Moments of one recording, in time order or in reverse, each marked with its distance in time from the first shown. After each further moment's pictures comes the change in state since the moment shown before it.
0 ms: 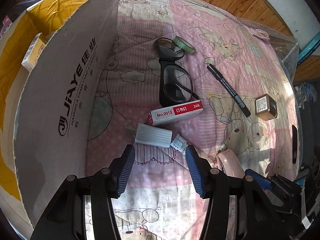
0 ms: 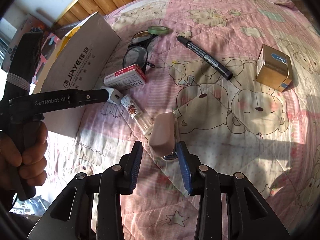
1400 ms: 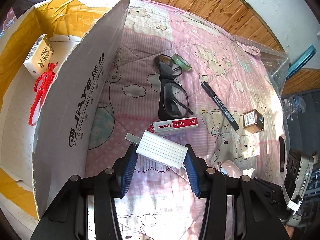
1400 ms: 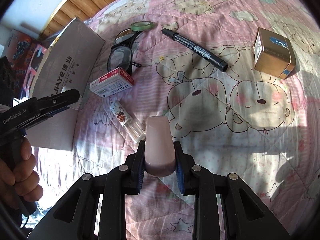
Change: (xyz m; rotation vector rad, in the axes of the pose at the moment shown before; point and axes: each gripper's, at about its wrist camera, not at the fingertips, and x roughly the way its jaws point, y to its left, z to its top) left arm -0.029 0.012 0.004 -0.043 -0.094 -0.112; right arm 0.011 -0.007 0.012 0.133 0.024 0.001
